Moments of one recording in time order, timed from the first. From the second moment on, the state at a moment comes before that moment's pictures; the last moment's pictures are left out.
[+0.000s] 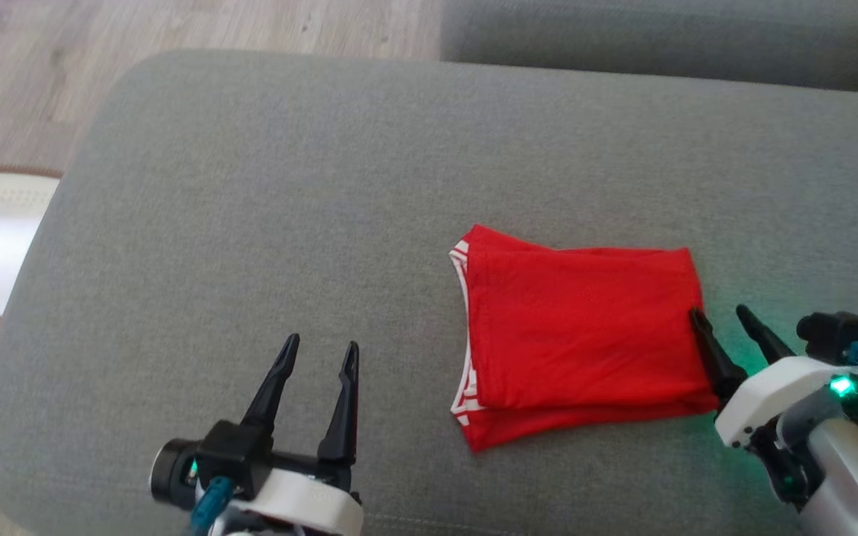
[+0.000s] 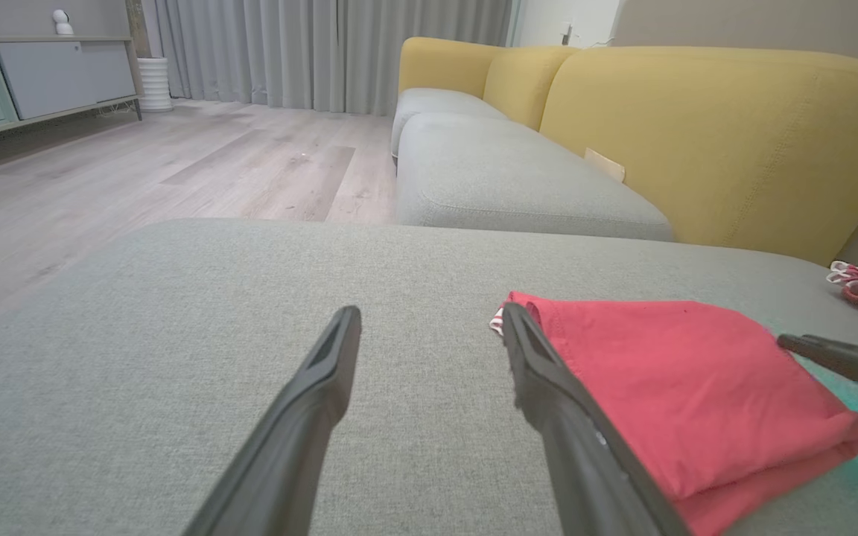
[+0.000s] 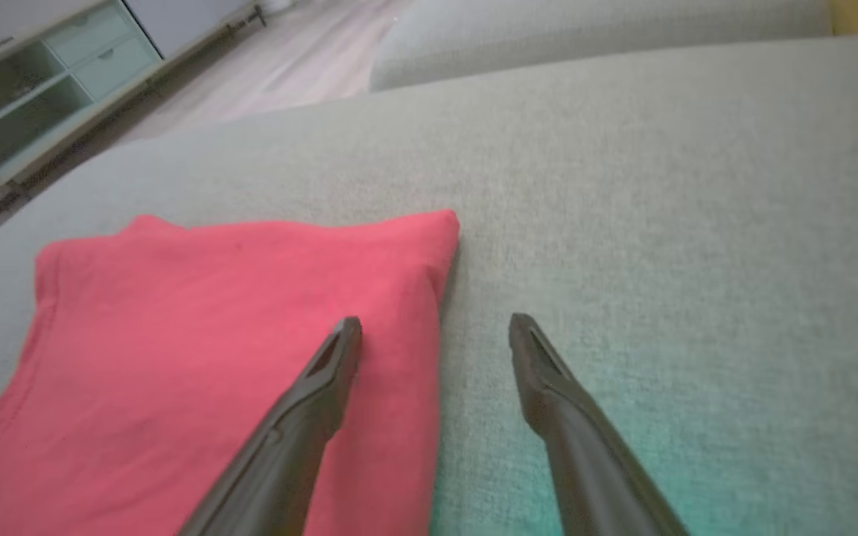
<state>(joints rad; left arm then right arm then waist) 0.08 0.06 -0.38 0.02 -0.15 0.10 -0.25 -0.29 -0.35 0.37 0.67 0.62 0.13 -0.11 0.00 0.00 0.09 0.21</state>
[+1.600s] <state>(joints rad) -0.16 0.06 -0.42 0.02 -0.12 0.05 -0.25 -0.90 -0.73 0.17 0.87 0.27 0.13 -0.13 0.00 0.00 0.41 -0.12</state>
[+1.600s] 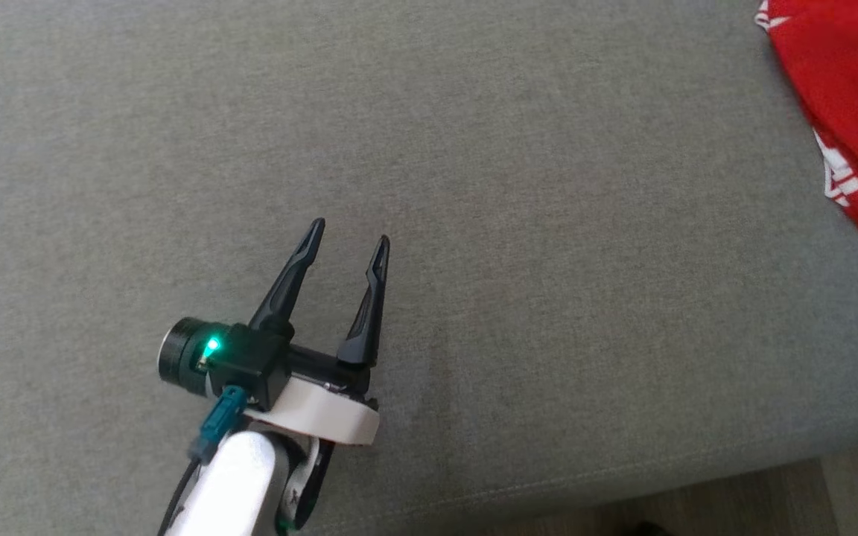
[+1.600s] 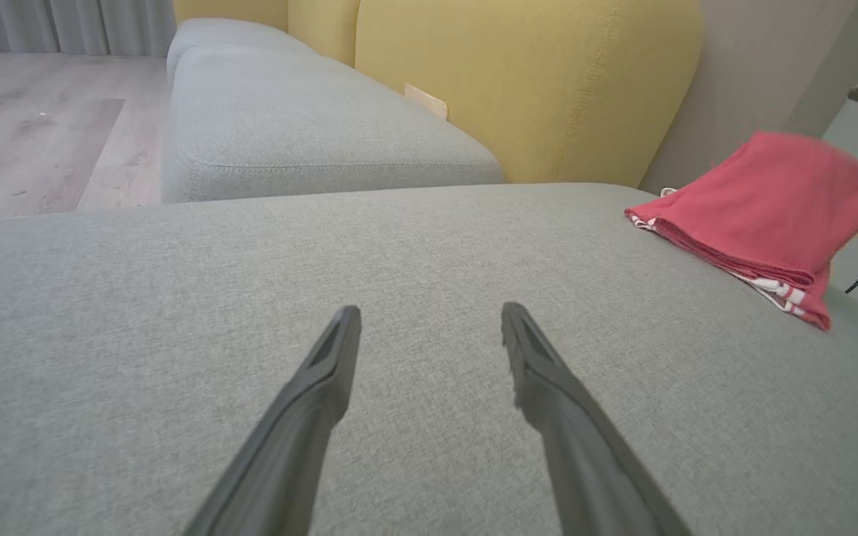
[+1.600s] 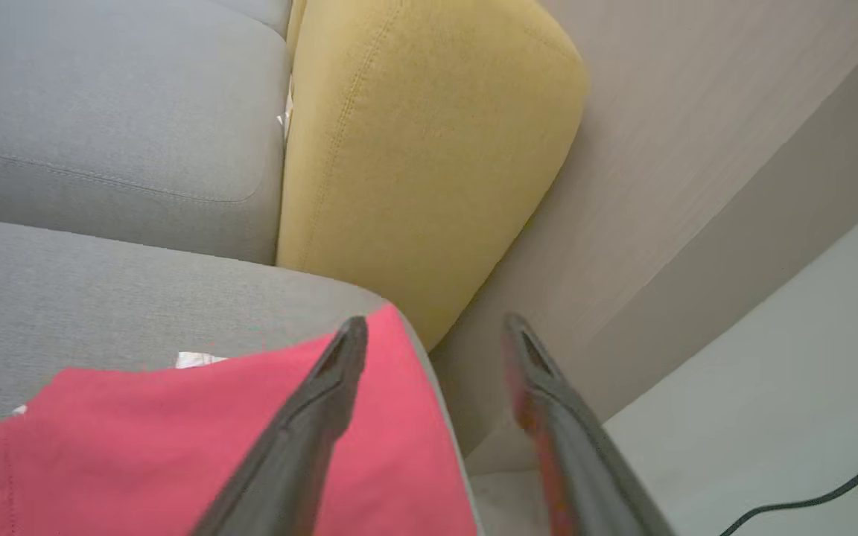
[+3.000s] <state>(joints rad) 0.16 0.06 -0.28 0.10 -0.17 0.08 -0.25 0.19 -0.04 0.02 0.15 0.16 0.13 -0.25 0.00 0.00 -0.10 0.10</state>
